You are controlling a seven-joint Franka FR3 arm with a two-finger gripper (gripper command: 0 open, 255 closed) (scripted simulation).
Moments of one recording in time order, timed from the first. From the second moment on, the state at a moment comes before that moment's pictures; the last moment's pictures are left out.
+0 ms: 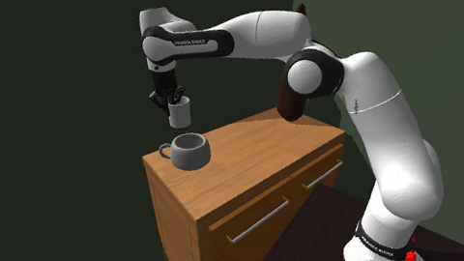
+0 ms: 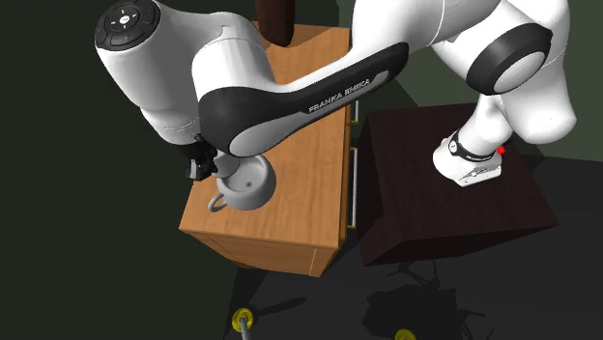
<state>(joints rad) 0.08 0.65 0.15 -1.02 -0.18 1.69 0.43</state>
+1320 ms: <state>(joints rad) 0.07 0.64 0.15 -1.20 -0.18 1.86 0.46</state>
